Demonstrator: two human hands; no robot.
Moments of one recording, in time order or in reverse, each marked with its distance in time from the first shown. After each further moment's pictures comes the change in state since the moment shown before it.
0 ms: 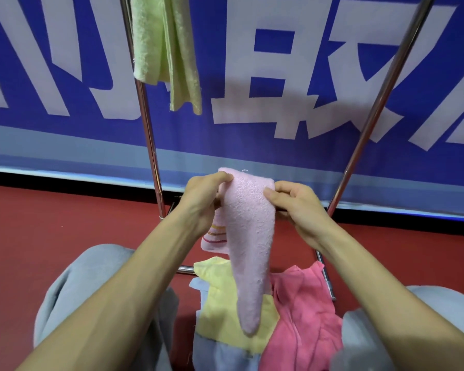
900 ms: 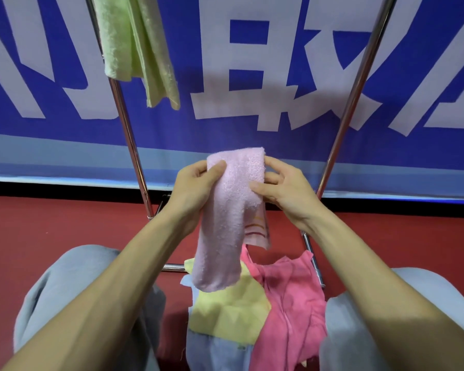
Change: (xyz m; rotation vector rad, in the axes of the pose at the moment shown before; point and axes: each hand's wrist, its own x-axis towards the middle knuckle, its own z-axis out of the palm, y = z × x) left_hand -0.007 -0.011 0.019 0.113 -0.144 0.266; right_hand -0.001 -0.012 -0.017 0.107 -0.011 -0.063
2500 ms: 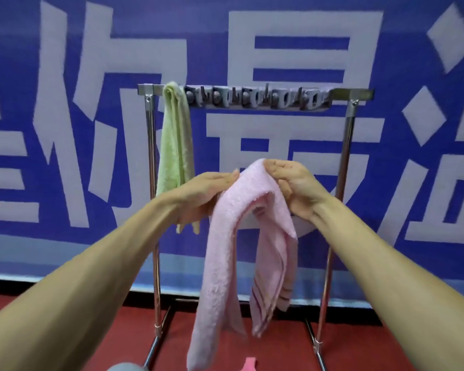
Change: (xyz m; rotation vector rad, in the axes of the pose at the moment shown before) left_hand 0.011 0.235 -0.008 0.299 -0.531 0.216; right_hand 0.026 -0.242 0.018 0.002 -0.148 -0.255
